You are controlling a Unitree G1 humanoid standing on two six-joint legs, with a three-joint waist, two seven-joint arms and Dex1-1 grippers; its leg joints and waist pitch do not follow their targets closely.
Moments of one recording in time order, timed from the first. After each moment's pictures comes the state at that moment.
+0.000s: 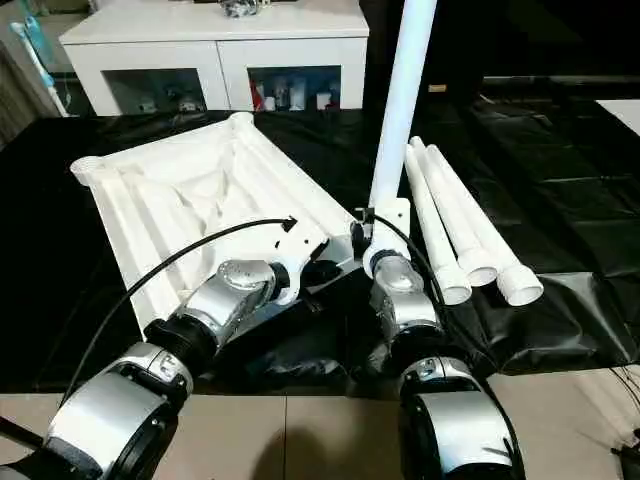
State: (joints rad) left arm -0.84 -0.04 -0.20 1.03 0.05 0.13 -0.51; right arm -0.74 0.00 -0.13 1.02 0.05 -0.04 0.00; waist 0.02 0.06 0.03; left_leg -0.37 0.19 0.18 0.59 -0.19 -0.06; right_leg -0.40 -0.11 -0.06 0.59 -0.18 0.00
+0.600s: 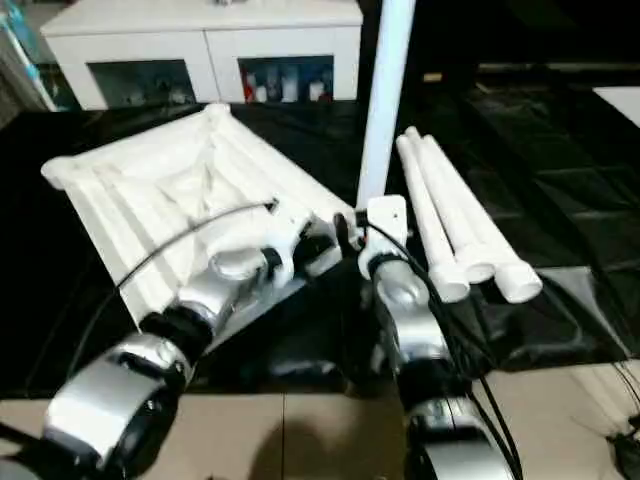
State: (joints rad) left arm -0.89 -0.02 -0.09 1.08 -0.03 0.01 -0.50; right arm -0.52 -0.05 -0.04 0.59 0.00 0.00 0.07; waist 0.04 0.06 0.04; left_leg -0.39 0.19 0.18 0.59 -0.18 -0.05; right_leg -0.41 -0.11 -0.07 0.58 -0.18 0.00
